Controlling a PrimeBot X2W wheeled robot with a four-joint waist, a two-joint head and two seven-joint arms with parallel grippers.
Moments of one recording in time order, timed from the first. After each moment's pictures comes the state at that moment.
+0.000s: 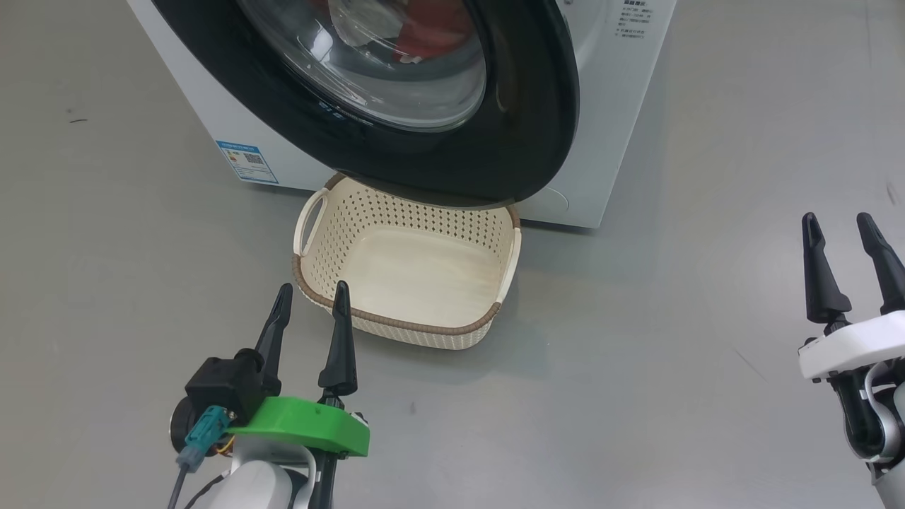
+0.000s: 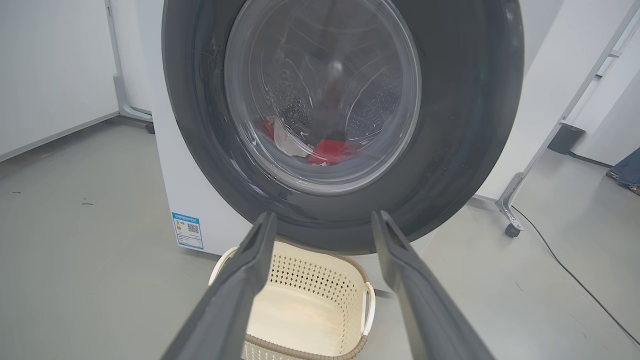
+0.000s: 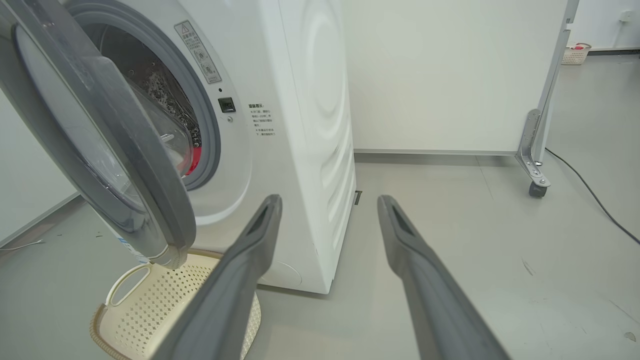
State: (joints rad) left arm -0.15 0.04 -0.41 0.12 -0.56 0.12 -0.25; right arm -0.19 -0.44 0.24 0.23 0.70 0.05 -0.24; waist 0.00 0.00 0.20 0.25
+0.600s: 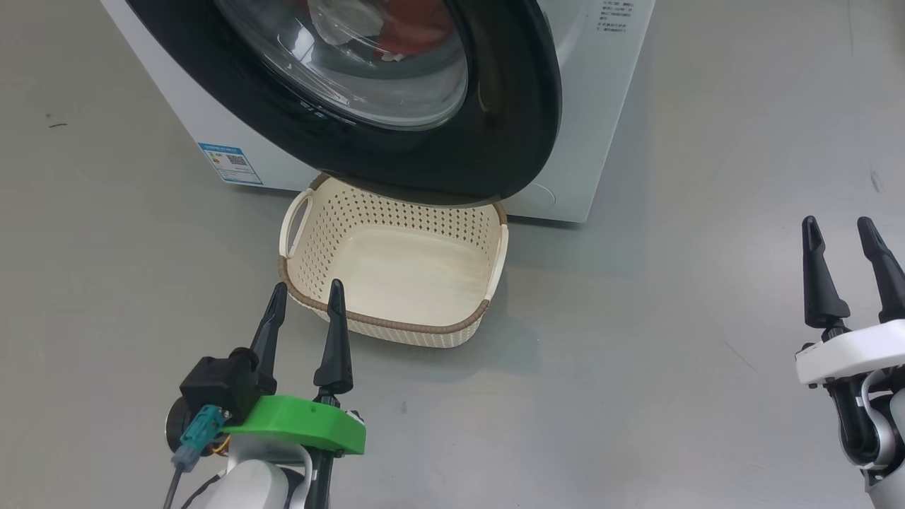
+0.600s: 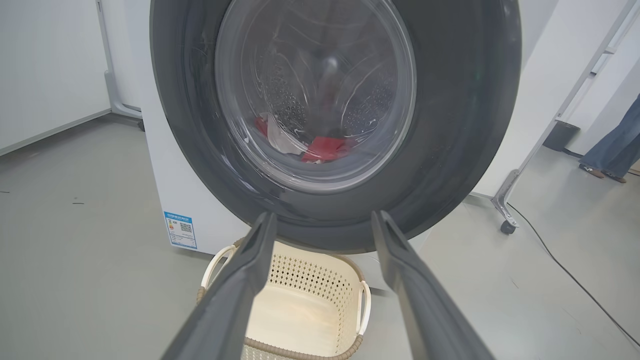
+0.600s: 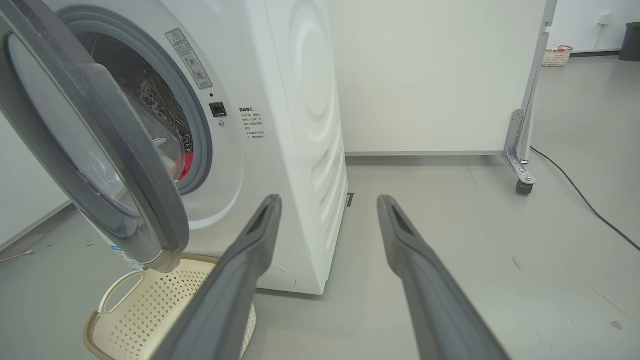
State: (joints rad) left arm -0.15 0.04 -0.40 0.12 -0.56 0.12 -0.25; right arm -0.16 -0.41 0.19 0.19 0.66 0.05 -0.24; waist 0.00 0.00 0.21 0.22
